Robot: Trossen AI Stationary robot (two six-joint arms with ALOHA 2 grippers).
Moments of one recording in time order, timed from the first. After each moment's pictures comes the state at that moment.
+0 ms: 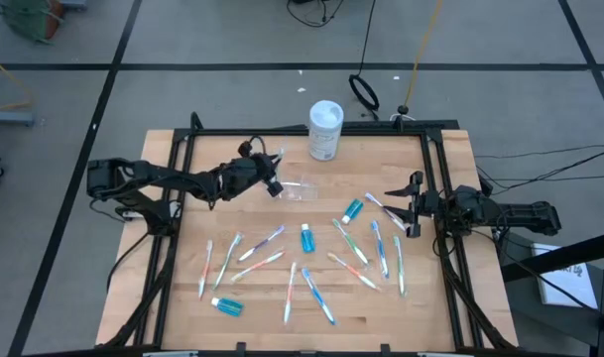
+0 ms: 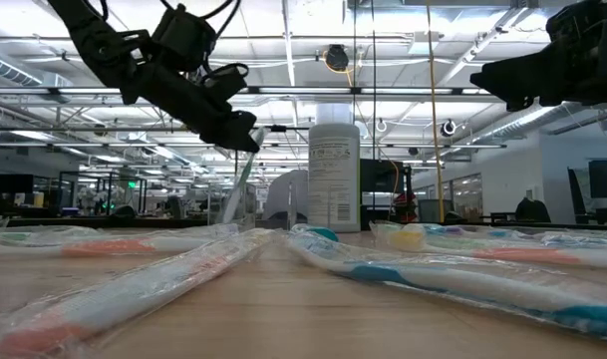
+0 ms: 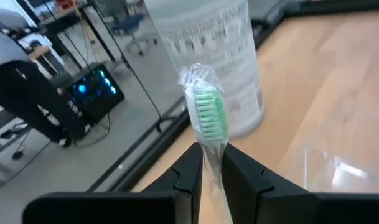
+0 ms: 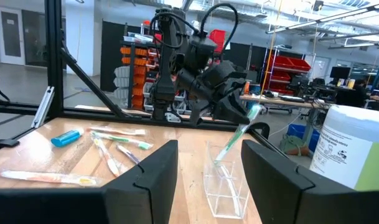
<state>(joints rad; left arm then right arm) 0.26 1.48 0.62 0.50 -0.50 0.17 -0.02 0.02 0.01 0.13 0.08 -0.14</state>
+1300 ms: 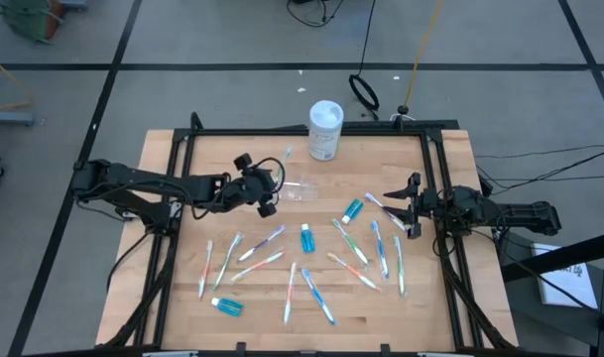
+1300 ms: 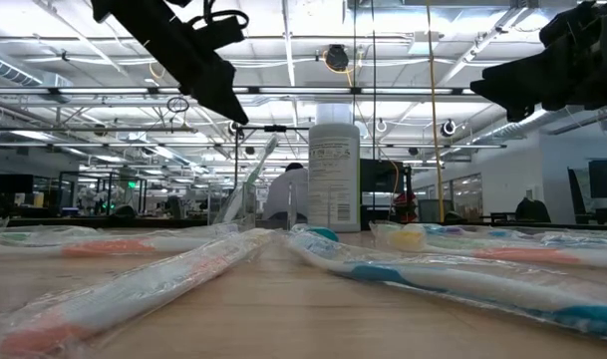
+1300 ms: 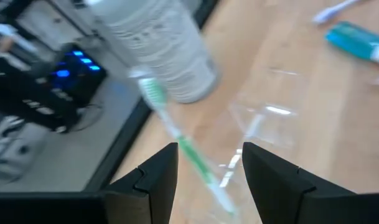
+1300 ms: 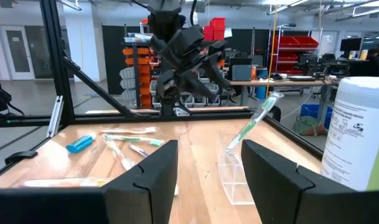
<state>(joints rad) 0.01 1.33 0.86 -0.21 -0.61 0.04 -0.02 0.02 0.01 0.10 0.08 -0.01</state>
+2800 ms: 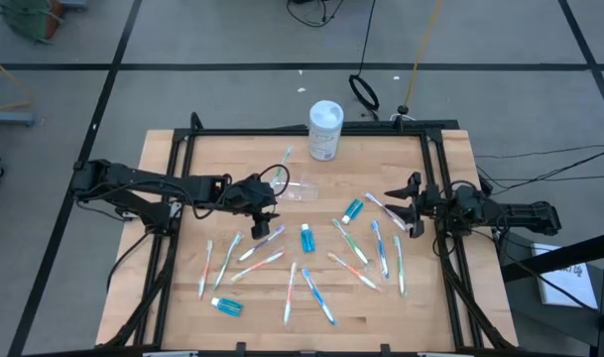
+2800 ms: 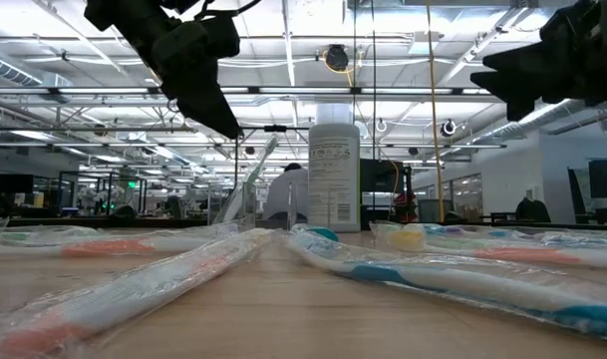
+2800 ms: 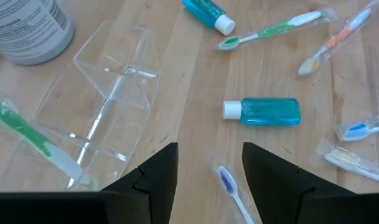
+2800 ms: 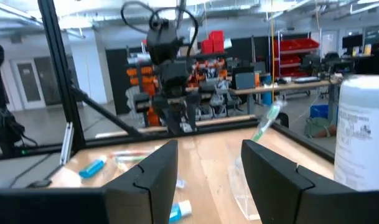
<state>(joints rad) 0.01 1.34 0.86 -0.32 -0.11 -0.14 -0.02 0.02 0.01 0.16 0.08 0.09</state>
